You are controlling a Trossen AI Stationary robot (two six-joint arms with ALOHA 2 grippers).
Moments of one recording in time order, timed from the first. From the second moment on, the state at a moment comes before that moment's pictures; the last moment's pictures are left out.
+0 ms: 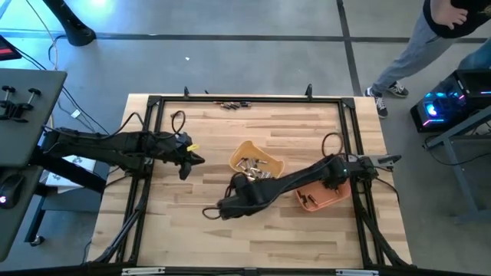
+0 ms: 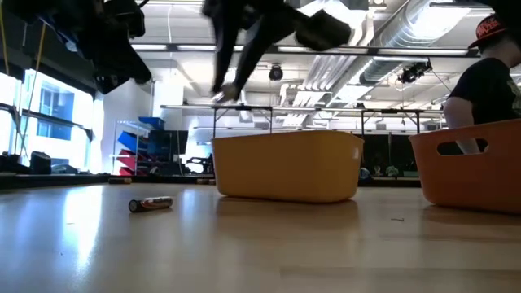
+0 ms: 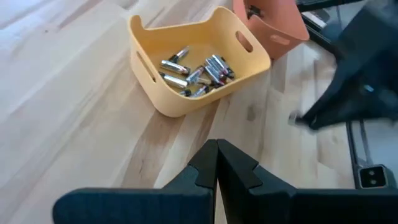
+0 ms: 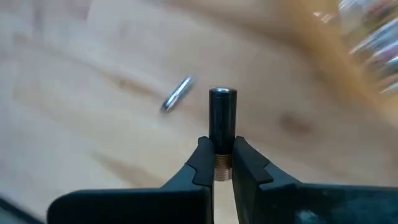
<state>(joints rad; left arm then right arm) -0.01 0.79 0.57 -0.39 -0.04 -0.51 0.34 2.38 2.34 -1.27 0.22 1.52</state>
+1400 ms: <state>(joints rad) -0.25 0.84 0.42 -0.45 -0.13 -0.83 0.34 2.59 2.34 -0.84 0.16 1.83</state>
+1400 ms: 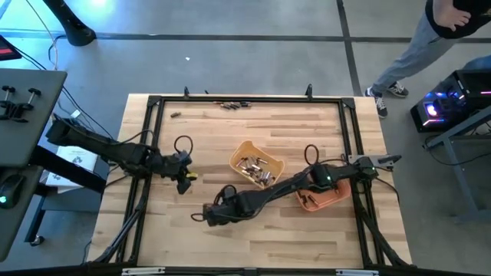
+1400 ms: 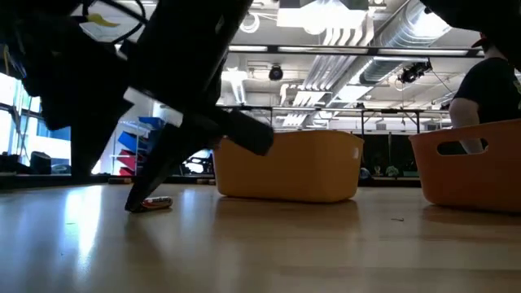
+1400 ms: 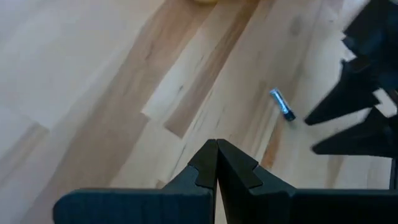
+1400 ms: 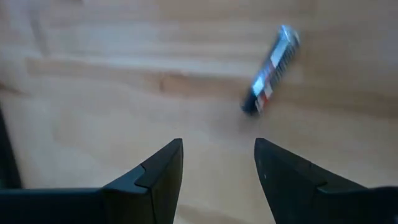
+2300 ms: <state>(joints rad) -0.32 0.84 0.40 -0.37 -0.14 -0.82 0.24 2.62 2.35 -1.06 0.03 1.83</state>
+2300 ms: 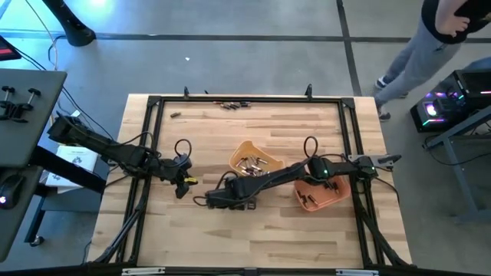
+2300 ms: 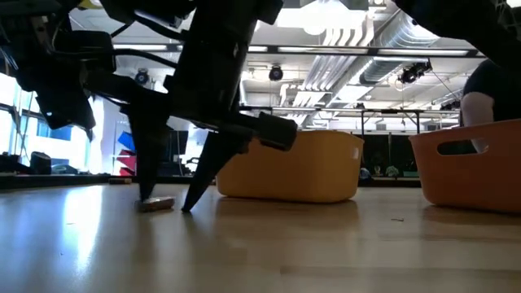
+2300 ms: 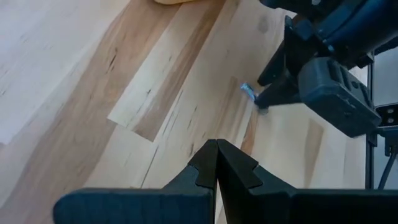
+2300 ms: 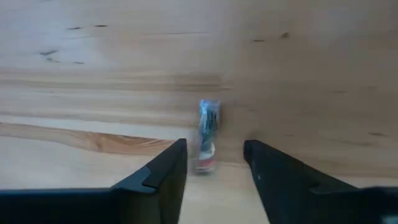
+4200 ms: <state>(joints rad) 0.15 0.78 0.71 -0.51 -0.03 -0.45 -0.05 2.27 2.05 -1.23 0.00 1.02</state>
